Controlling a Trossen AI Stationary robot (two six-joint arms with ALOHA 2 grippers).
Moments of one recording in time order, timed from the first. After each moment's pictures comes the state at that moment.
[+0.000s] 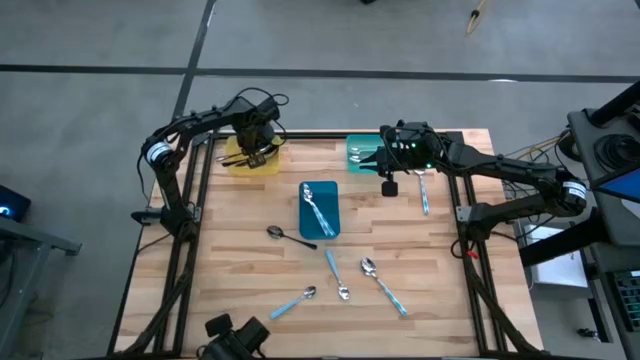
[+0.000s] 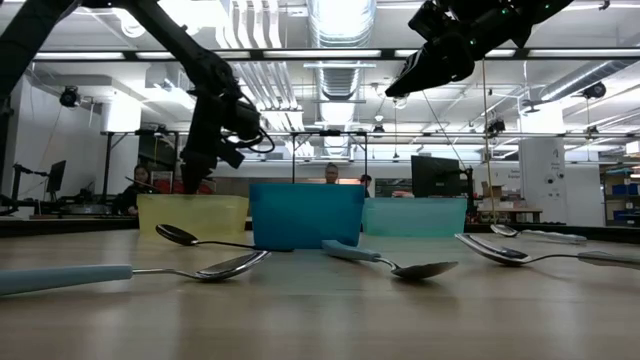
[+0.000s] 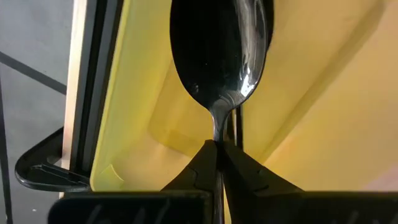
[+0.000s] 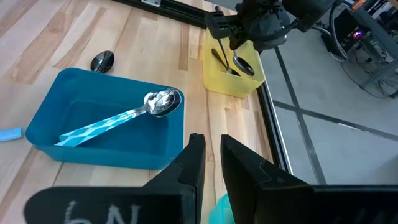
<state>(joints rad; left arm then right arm) 0.84 1.86 1.37 -1.10 -0.25 0.40 -0.43 1.20 0.92 -0.21 -0.24 -0.51</state>
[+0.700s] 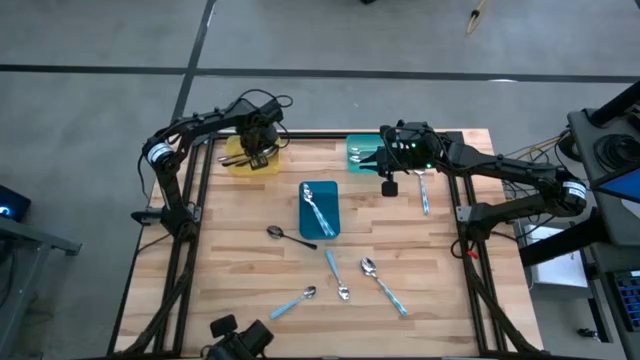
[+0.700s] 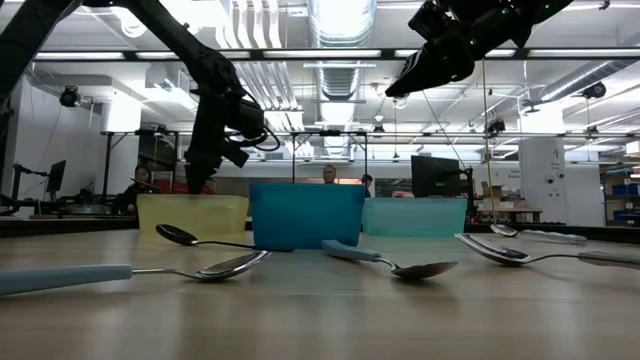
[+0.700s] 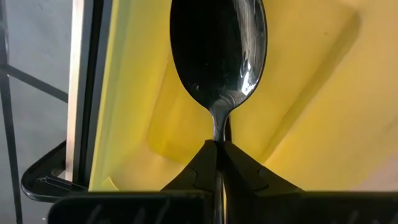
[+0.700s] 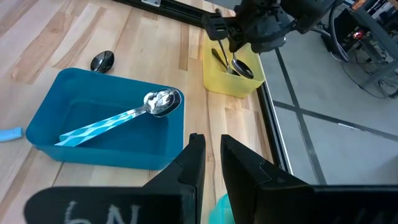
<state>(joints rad) 0.81 1.86 1.37 -1.08 -0.25 0.41 -0.43 1.20 0.92 -0.21 -0.24 -0.51</state>
